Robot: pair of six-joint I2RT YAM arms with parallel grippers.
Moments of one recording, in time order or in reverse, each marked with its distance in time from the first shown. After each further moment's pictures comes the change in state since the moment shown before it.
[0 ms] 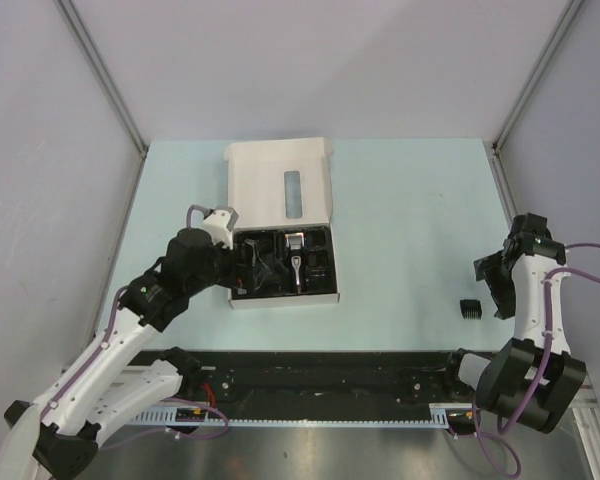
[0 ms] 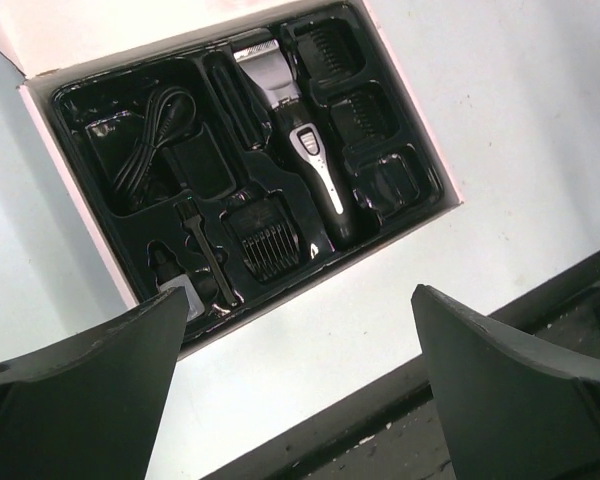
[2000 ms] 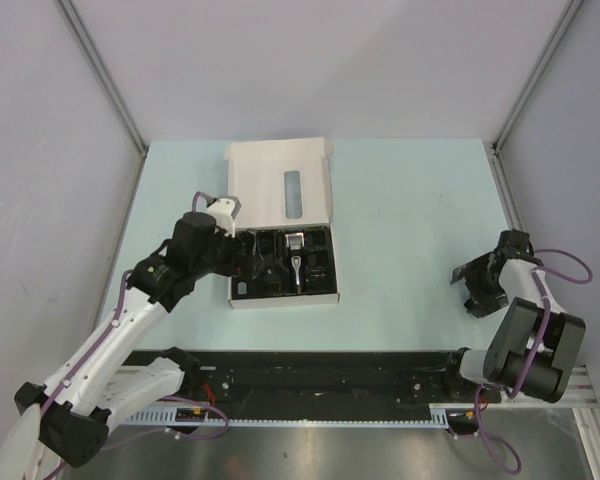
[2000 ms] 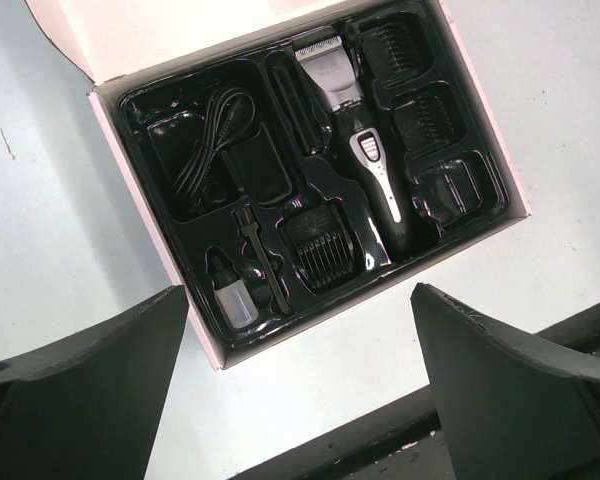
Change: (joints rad) left arm 0.066 0.133 0.083 -0.045 -0.014 0.097; right arm 0.010 0.182 -0.250 0.448 -0.251 -0.137
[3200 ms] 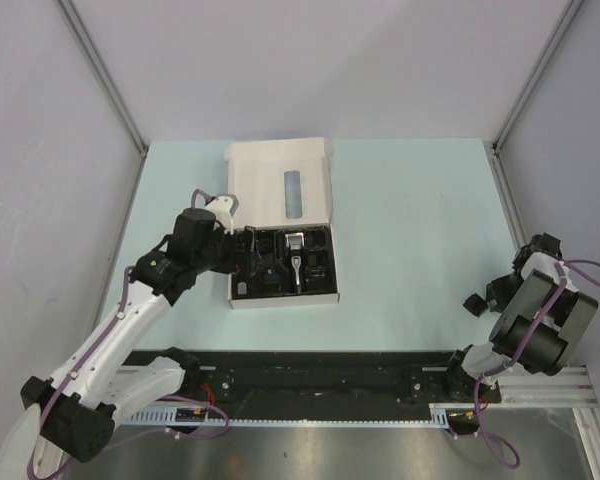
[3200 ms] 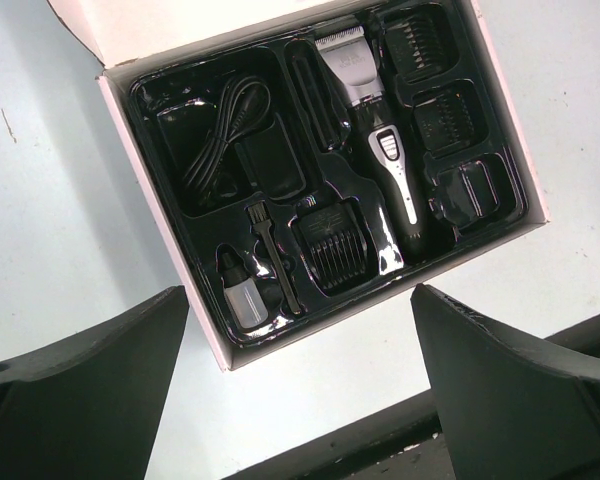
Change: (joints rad) left arm 0.054 0.041 0.000 -0.002 0.029 -0.002; right arm -0.263 0.164 0.103 0.002 0.115 -0.102
